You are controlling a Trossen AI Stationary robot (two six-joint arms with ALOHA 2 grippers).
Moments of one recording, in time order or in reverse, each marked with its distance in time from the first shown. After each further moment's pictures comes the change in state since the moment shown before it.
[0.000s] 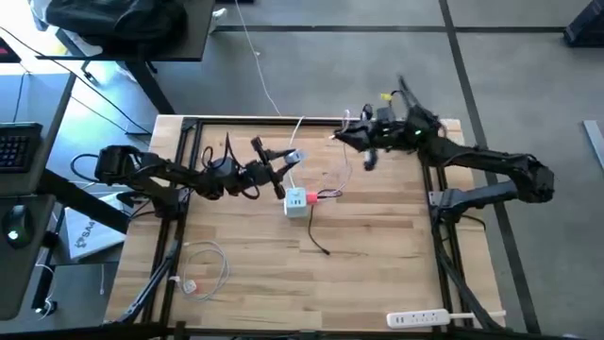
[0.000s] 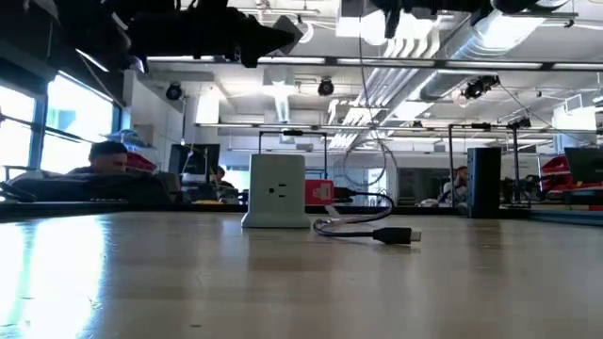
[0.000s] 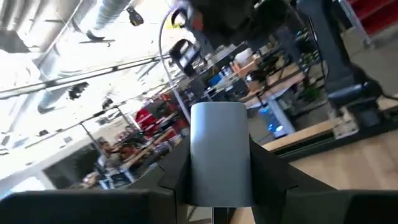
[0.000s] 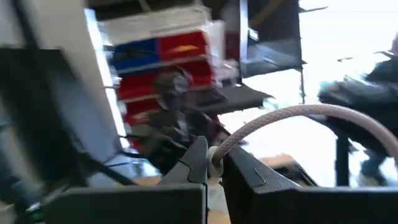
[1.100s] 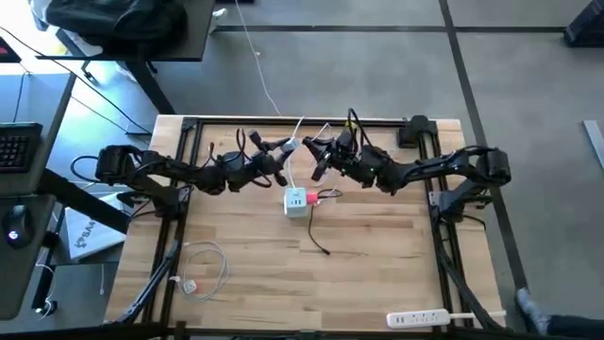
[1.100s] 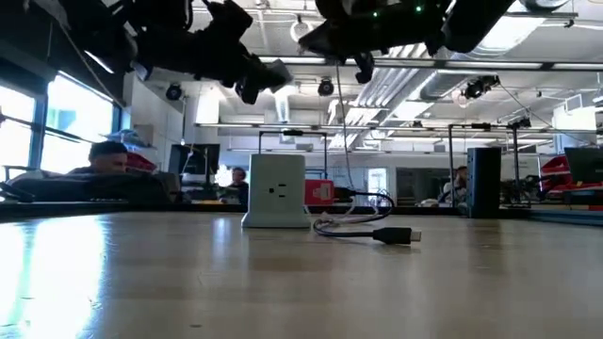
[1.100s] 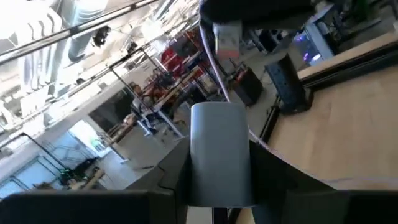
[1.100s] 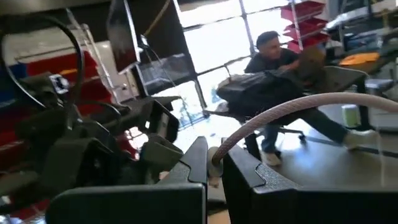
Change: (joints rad) left arm 0.077 0.001 0.016 -0.205 -0.094 -0.043; right arm 0.222 0.408 0.000 0.420 0.698 0.019
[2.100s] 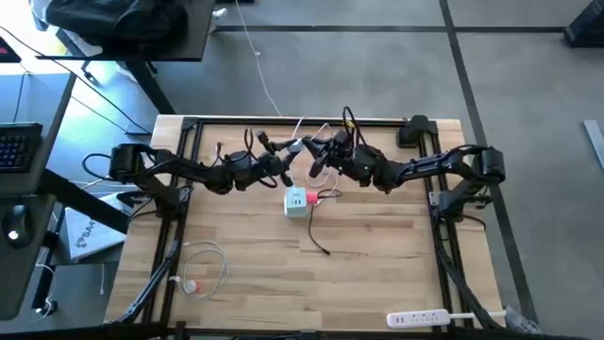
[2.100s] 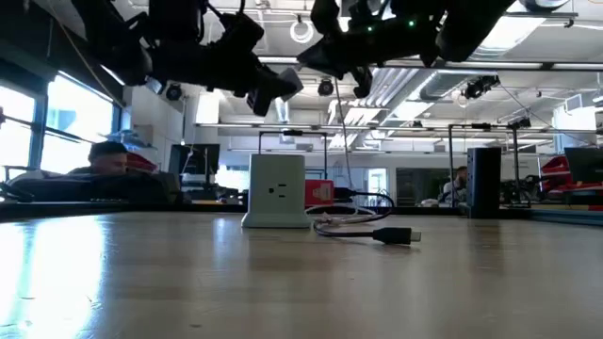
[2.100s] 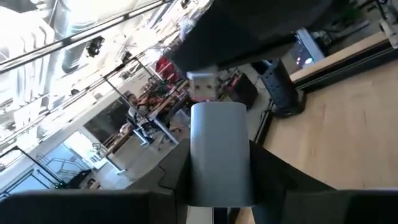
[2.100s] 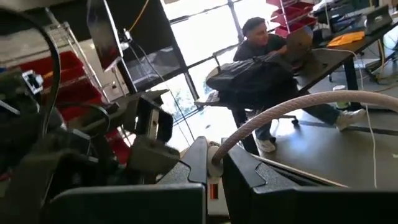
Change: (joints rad) left arm 0.030 0.113 0.032 0.092 0.018 0.046; right arm -0.028 0.034 0.000 -0.013 0.000 0.088
